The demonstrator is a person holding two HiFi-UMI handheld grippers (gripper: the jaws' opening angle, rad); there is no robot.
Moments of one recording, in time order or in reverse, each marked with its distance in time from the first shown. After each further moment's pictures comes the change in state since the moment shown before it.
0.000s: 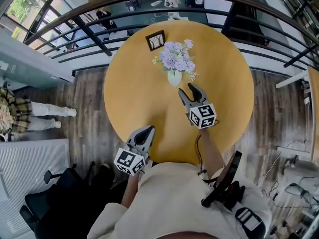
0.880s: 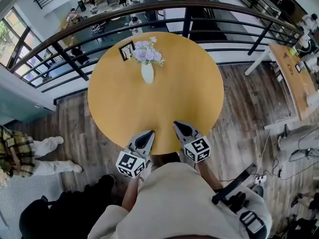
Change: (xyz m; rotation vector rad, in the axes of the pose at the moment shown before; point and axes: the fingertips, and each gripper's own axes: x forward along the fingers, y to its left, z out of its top) left arm -0.029 -0.086 -0.016 0.082 -0.031 -0.261; right arm -0.196 0.130 -0.028 -0.029 0.071 -0.114
